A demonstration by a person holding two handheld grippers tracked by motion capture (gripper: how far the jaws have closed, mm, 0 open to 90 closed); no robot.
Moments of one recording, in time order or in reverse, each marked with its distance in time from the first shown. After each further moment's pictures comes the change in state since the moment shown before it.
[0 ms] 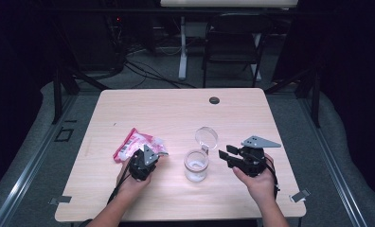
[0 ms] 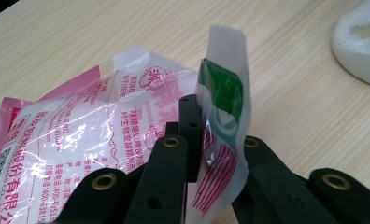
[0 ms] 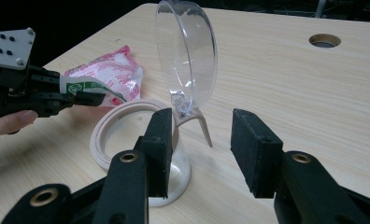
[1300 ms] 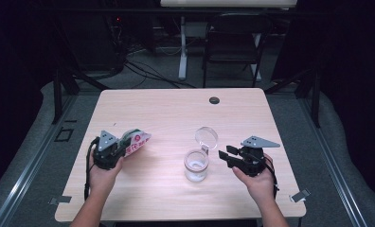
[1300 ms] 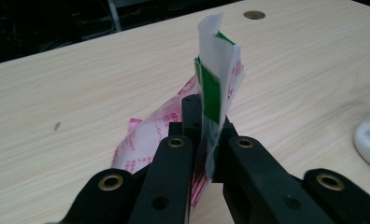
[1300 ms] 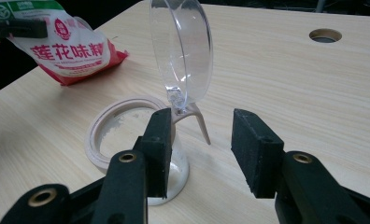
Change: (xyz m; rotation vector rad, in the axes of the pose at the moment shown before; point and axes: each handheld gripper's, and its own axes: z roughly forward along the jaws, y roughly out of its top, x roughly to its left) left arm 0.076 -0.003 -0.071 -0.212 0.061 -0.287; right arm -0.003 -0.003 0.004 0.007 0.001 0.010
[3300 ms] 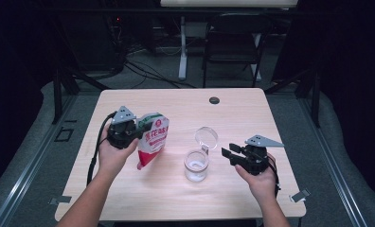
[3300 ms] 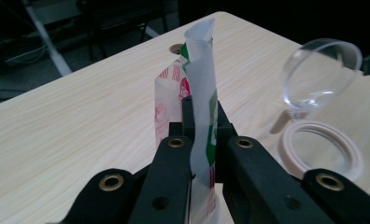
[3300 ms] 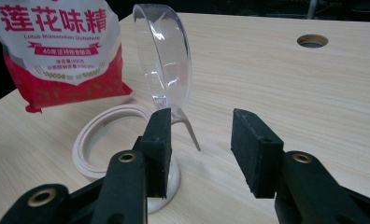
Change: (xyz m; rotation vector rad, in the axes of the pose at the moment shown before) left arm -0.038 0.090 0.001 0.018 -0.268 0.098; right arm -0.010 -0.001 -0.002 -0.034 -0.012 0.020
